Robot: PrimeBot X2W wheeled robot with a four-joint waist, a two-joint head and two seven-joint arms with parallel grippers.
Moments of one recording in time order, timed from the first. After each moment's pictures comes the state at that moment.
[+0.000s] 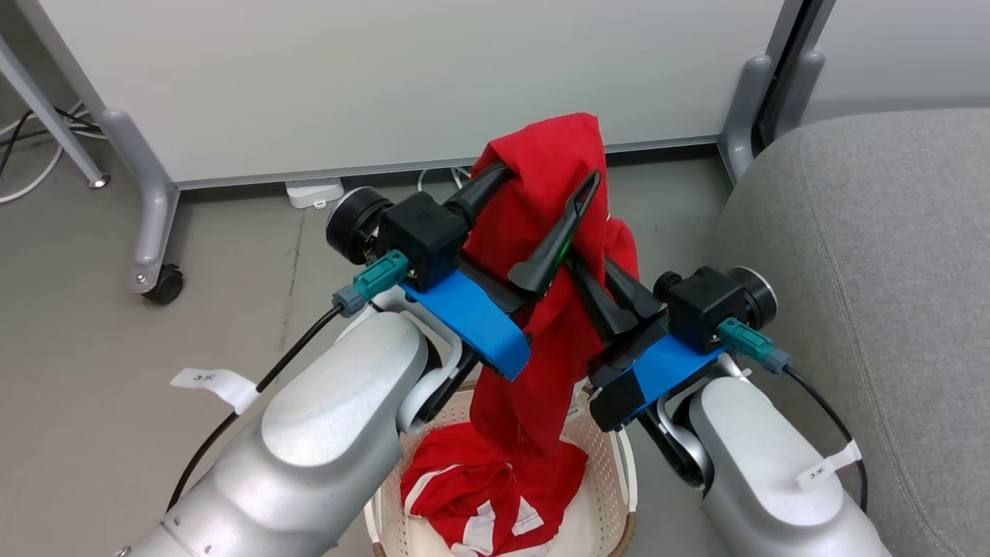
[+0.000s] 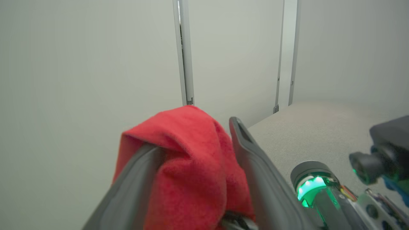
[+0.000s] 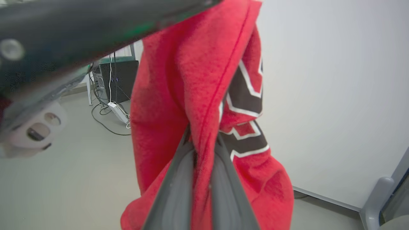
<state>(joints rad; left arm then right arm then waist) -0.79 0.17 -0.86 0.42 -0.62 -0.10 -0.26 -0.55 -0.05 0.44 0.47 0.22 0.13 -0.26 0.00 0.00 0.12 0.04</state>
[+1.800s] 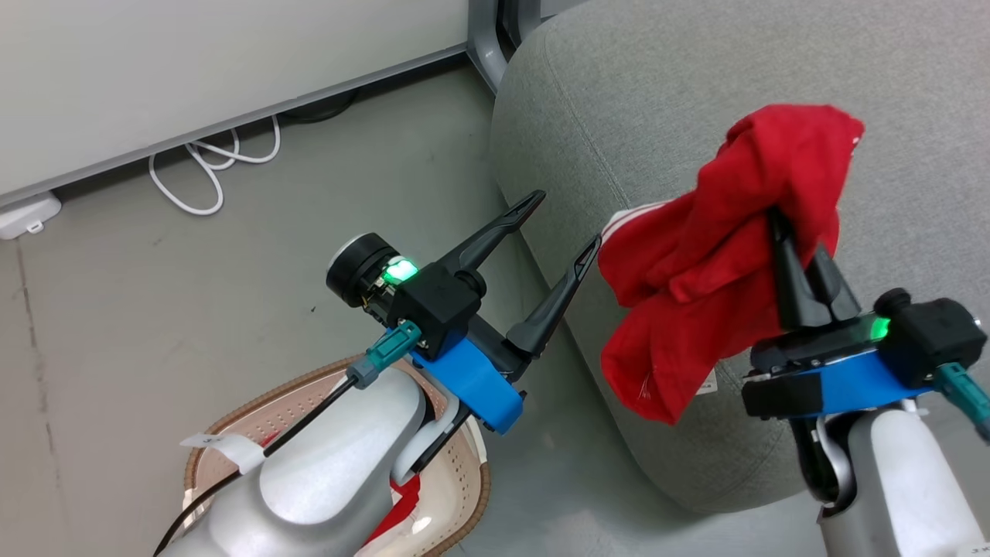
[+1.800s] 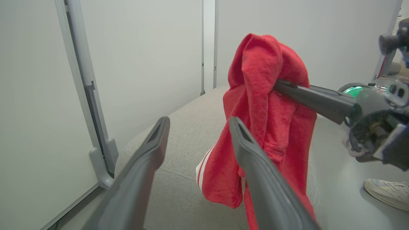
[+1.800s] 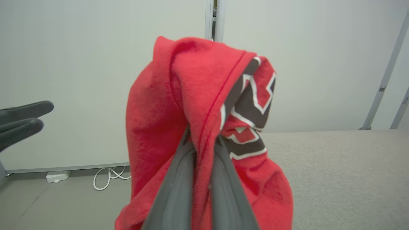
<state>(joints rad) -0.68 0.22 -0.88 0.32 -0.50 -0.08 -0.26 -0.32 -0.07 0.04 0.14 0.10 0.13 -0.26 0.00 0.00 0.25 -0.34</state>
